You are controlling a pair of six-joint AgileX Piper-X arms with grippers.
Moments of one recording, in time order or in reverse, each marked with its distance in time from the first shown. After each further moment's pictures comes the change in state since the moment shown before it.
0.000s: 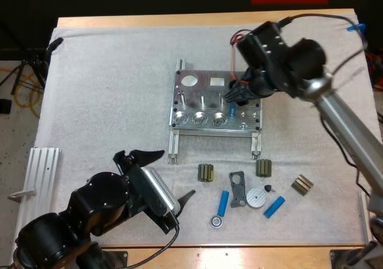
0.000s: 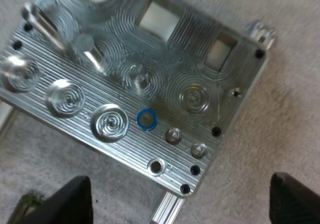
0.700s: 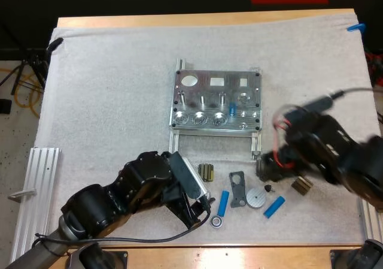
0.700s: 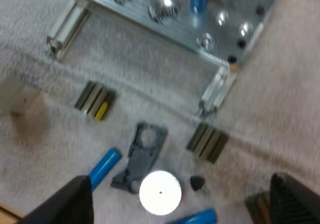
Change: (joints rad) left arm -0.020 0.227 0.002 0.008 0.126 -0.045; right arm 0.197 -0.599 0.541 -0.017 -0.002 0.256
